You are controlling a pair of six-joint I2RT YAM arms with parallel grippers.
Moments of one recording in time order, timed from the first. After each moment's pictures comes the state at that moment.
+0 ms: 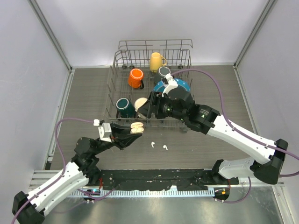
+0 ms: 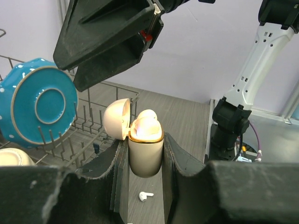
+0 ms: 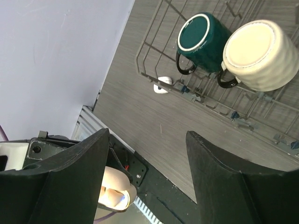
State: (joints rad) left arm -0.71 0.47 0.22 0.62 0.46 -0.26; right arm 0.95 1.26 1.28 -0.40 0.08 0.77
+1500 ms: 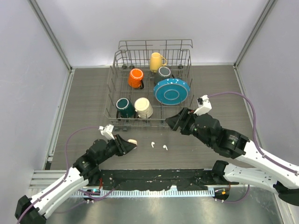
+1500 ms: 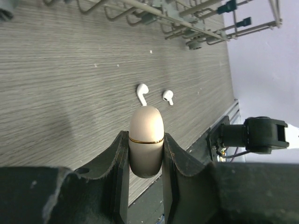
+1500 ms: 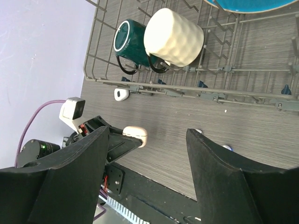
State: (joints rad) left arm -0.72 0.32 0.04 -0.05 0.10 -0.96; right arm 1.01 0.78 0.88 -0.49 0.40 0.94
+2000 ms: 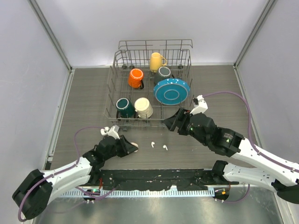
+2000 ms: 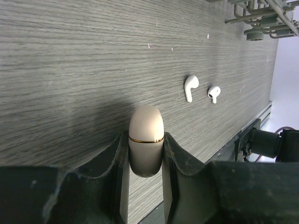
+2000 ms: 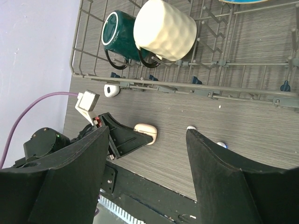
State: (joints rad) left arm -0.72 0.78 0.04 0.19 0.09 -1.02; right arm 1.01 0.84 0.88 -0.49 0.40 0.95
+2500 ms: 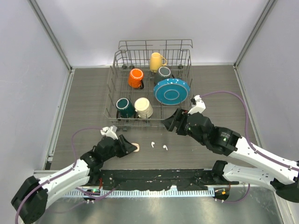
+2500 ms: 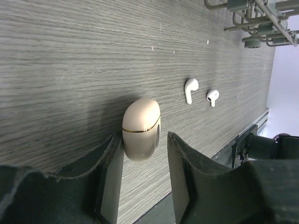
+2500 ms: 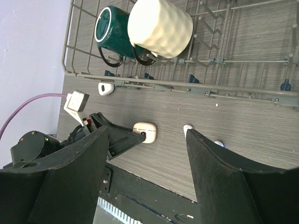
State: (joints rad) left arm -0.72 0.72 0.04 0.13 0.06 -1.05; right arm 1.01 0.87 0.88 -0.49 0.40 0.95
